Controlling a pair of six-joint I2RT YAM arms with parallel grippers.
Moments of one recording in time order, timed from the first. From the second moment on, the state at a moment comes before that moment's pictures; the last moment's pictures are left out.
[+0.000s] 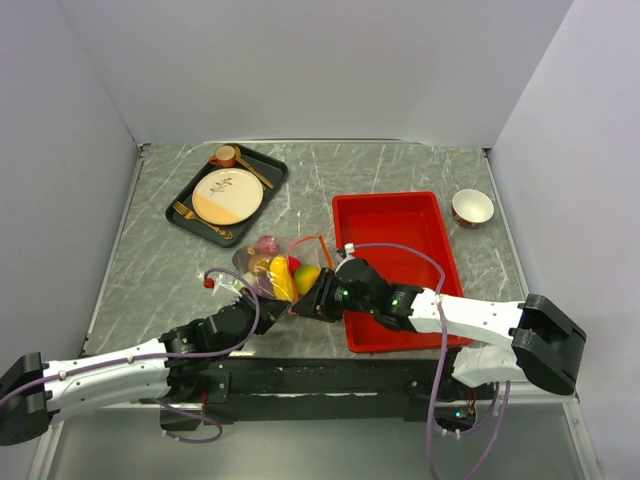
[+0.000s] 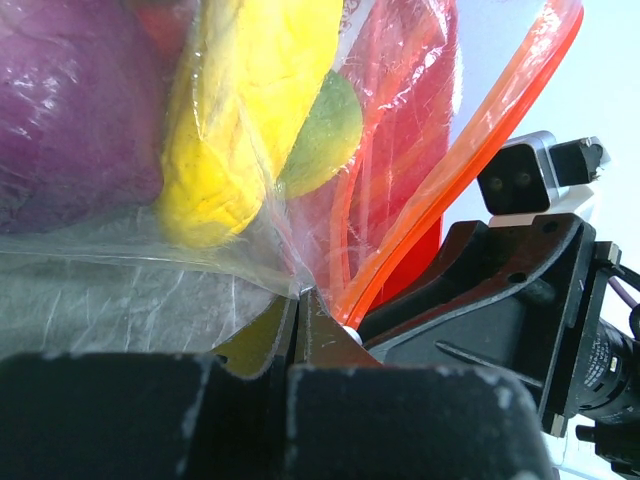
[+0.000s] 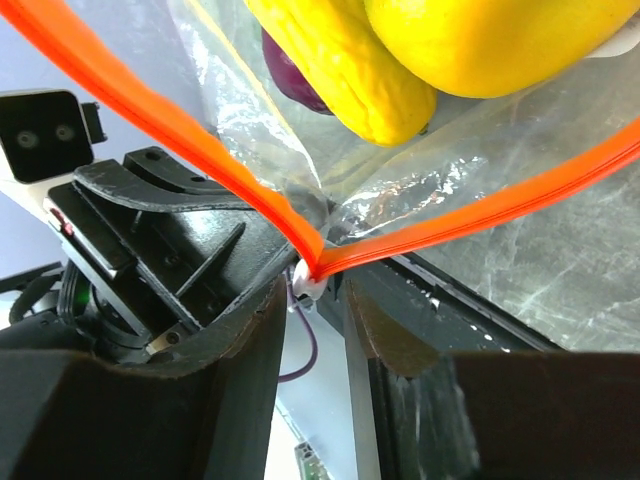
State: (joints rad) left arm -1.13 0.65 0.20 0.07 -0.51 -1.45; right arm 1.02 1.26 0.63 0.07 -0.12 1.32
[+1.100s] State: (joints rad) left arm -1.13 0.62 0.18 0.09 -0.50 -1.47; right arm 1.02 1.28 0.63 0.11 -0.10 1.34
